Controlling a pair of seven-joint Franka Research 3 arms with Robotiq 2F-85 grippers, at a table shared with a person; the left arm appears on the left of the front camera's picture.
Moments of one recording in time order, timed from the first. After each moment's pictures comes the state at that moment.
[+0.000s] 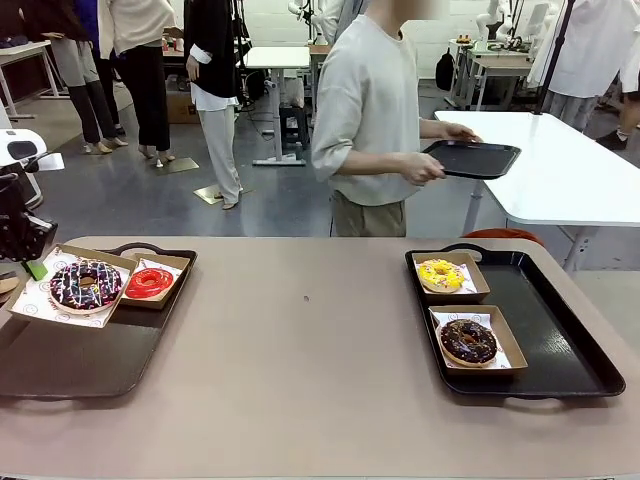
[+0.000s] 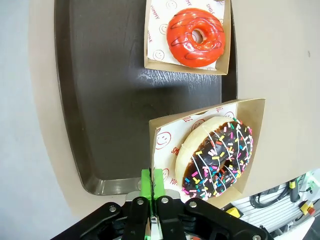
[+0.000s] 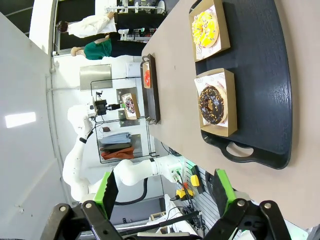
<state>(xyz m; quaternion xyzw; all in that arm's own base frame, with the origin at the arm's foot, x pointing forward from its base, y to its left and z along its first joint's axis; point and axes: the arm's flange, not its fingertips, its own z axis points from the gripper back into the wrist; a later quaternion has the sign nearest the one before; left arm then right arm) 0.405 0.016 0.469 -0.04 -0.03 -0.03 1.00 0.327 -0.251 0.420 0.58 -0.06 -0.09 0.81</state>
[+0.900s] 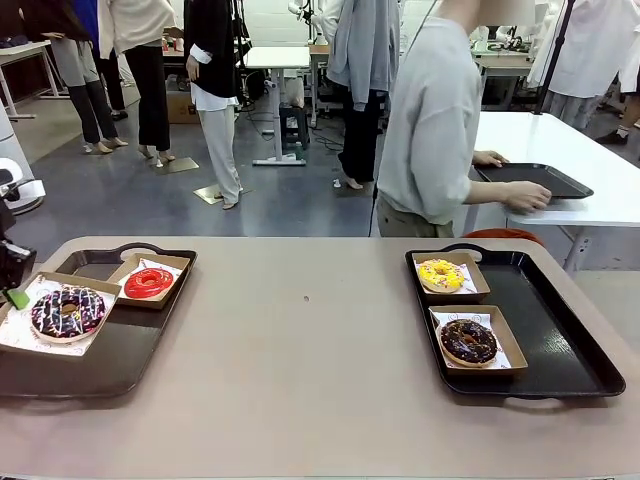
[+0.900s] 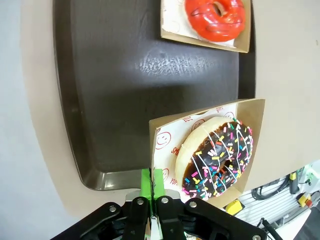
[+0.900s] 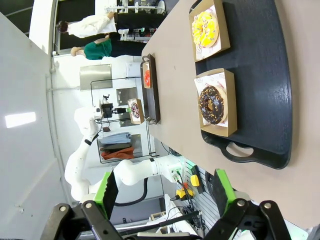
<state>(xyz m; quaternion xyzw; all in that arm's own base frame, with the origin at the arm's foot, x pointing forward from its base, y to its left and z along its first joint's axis) 0.381 0.052 0.431 -0.06 -0.01 -0.02 1.00 0.327 -0.251 0.420 0.58 -0.06 -0.09 0.81</state>
